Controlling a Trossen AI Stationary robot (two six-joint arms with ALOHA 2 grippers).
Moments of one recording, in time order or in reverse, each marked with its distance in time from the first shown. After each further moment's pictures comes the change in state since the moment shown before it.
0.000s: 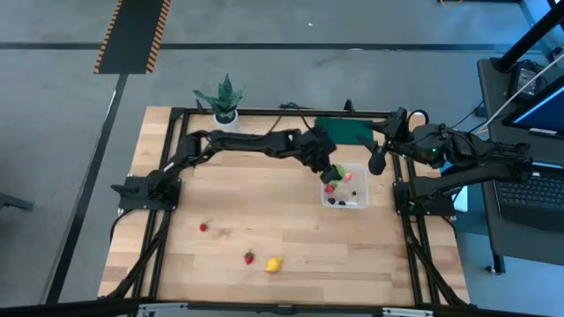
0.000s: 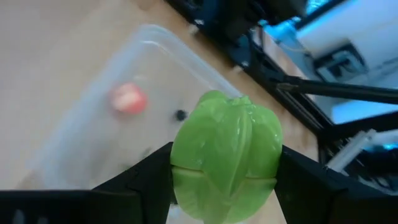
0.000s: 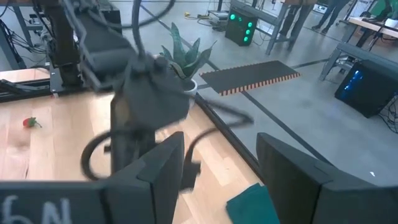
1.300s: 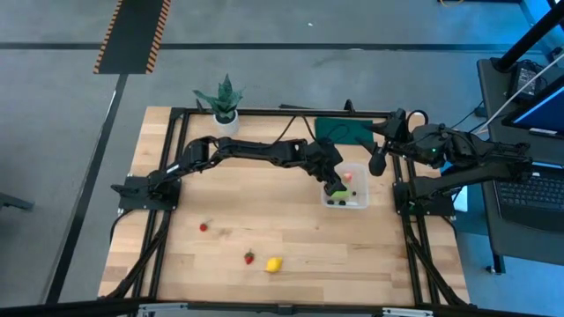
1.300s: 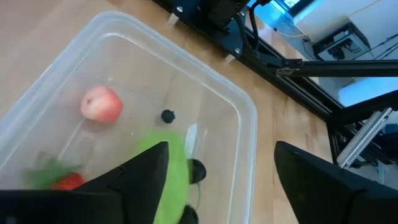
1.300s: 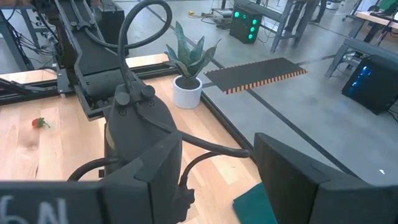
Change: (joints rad) left arm -0.045 0.079 0.055 0.035 -0.030 0.083; right arm 0.000 0.000 0.000 -0.005 -0.028 0.030
